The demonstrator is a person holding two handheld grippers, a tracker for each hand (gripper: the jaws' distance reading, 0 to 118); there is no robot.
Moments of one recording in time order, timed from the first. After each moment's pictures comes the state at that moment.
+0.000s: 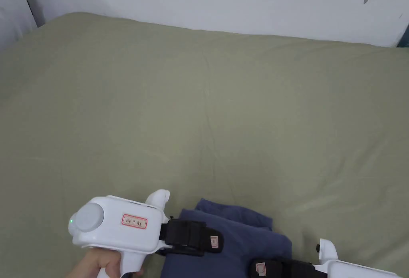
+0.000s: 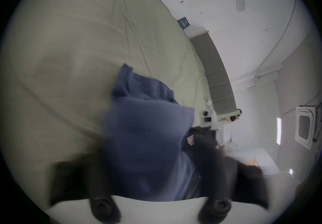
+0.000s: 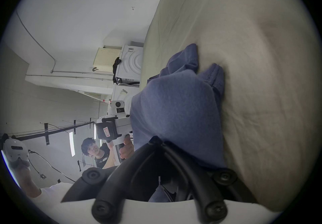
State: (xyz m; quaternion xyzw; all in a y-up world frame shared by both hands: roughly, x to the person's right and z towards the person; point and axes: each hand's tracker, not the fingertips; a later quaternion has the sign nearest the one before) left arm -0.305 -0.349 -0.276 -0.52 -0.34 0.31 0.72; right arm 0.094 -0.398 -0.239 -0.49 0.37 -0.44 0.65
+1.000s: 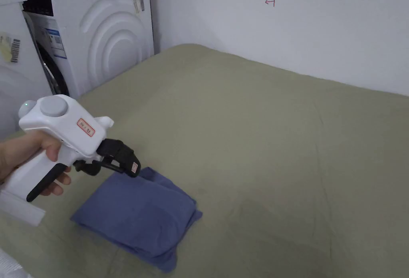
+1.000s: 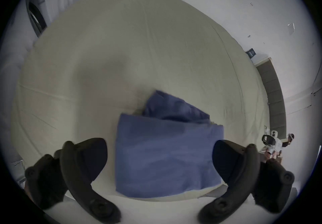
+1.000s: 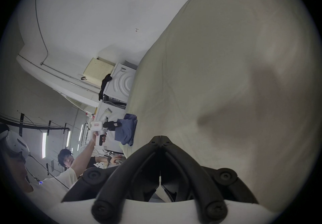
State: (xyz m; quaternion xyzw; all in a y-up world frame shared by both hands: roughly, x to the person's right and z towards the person) left arm -0.652 -0.242 -0.345 -0.57 -0.04 0.17 0.80; right arm 0.110 -0.327 -0.277 -0.42 0.30 -0.39 0.76
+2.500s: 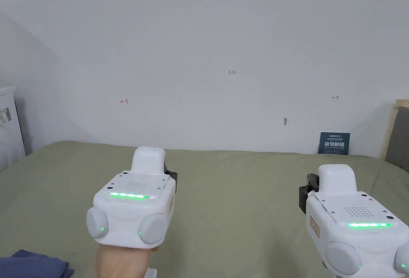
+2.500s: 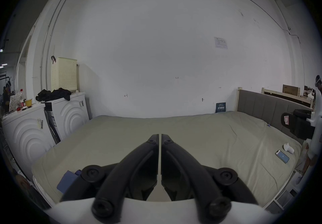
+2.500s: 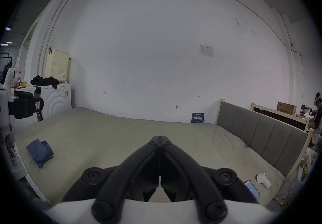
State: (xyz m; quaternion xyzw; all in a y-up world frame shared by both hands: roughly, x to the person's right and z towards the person) left arm -0.163 -0.090 -0.192 -0.08 0.01 -0.02 1.00; right arm 0.129 -0.099 -0.175 -0.04 -0.02 0.04 1.00
